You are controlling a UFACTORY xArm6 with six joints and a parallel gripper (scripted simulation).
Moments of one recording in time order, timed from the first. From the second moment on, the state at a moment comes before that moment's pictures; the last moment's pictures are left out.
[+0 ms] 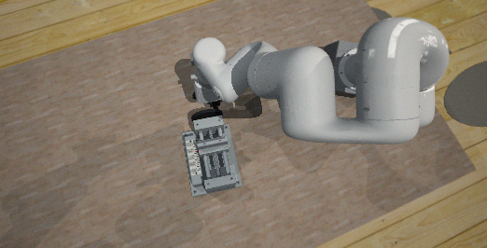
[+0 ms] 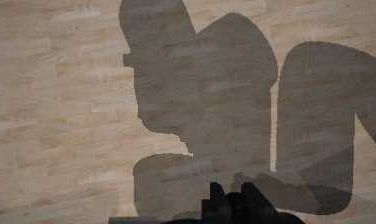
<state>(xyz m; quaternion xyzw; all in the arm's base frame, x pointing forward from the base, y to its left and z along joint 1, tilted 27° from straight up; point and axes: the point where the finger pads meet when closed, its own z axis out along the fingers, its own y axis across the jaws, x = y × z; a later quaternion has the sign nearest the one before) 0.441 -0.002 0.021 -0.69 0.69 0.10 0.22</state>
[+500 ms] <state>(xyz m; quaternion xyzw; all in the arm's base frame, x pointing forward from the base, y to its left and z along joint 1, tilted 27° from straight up) 0.470 -0.010 0.041 -0.69 0.69 0.09 0.22</state>
